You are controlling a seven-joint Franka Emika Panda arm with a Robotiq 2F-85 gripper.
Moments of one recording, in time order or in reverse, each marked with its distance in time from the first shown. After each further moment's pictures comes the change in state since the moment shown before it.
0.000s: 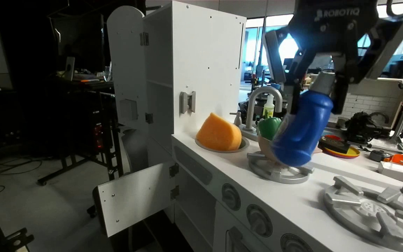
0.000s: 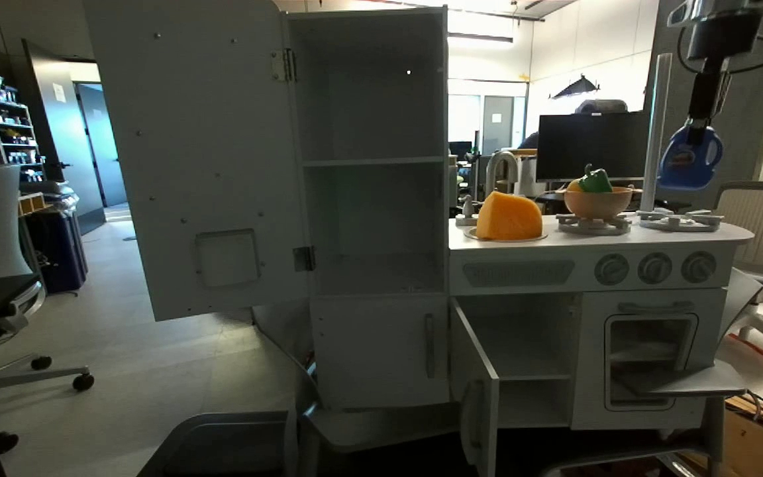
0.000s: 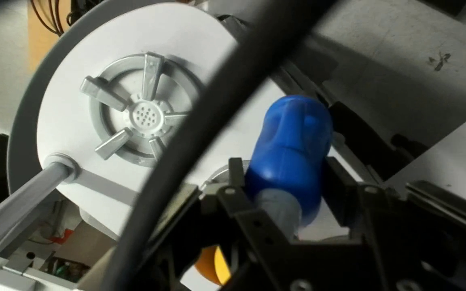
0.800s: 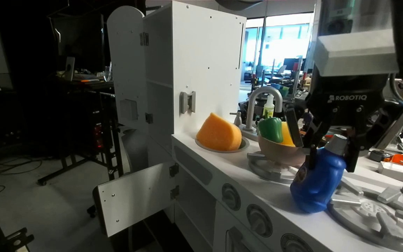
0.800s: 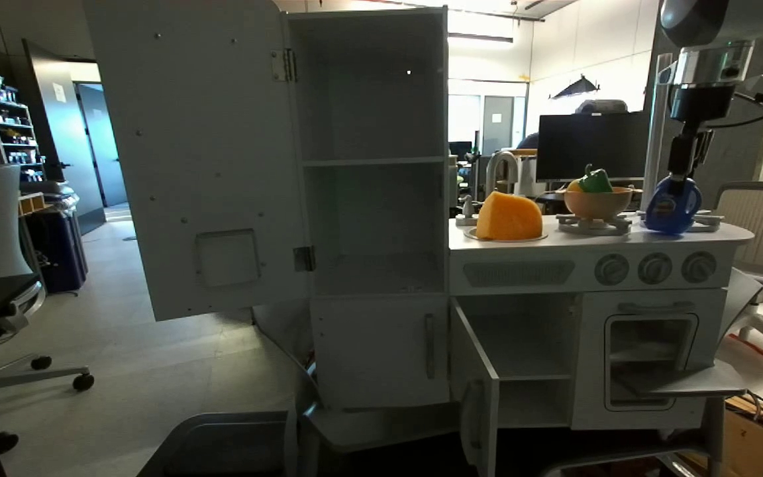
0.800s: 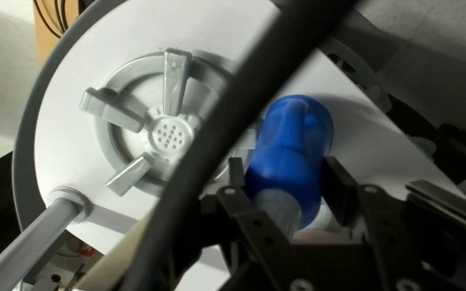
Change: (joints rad) arm -0.009 0.218 -0.017 0.083 0.004 0.171 0.062
